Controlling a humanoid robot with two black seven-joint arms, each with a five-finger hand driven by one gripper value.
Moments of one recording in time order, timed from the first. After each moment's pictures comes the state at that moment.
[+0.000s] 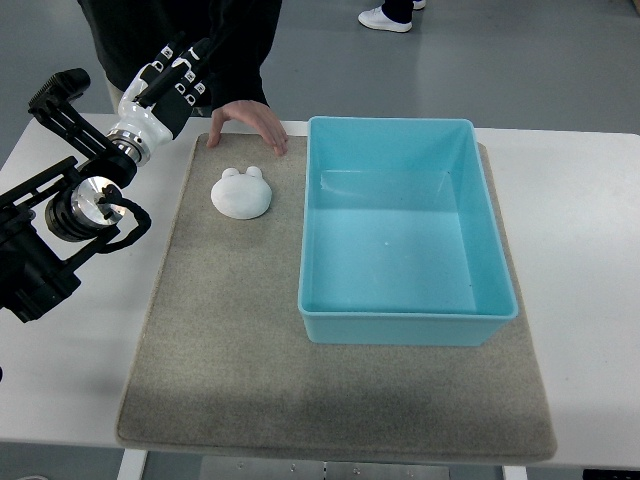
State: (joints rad) left arm -0.79 0.39 -0.69 -0.99 -0.18 0.04 -0.31; right arm 0.02 0.00 0.07 0.12 -0.12 0.05 0.11
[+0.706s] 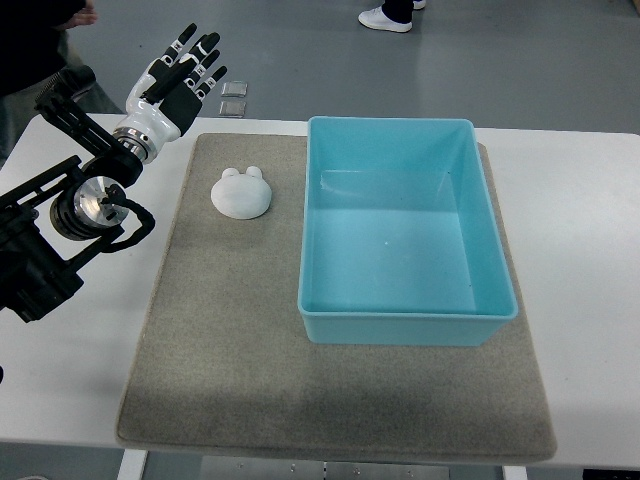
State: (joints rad) left arm -0.79 0.39 -0.69 -1.02 -0.18 0.01 -0.32; right arm 0.02 0.00 0.07 0.12 -0.12 0.05 0.11
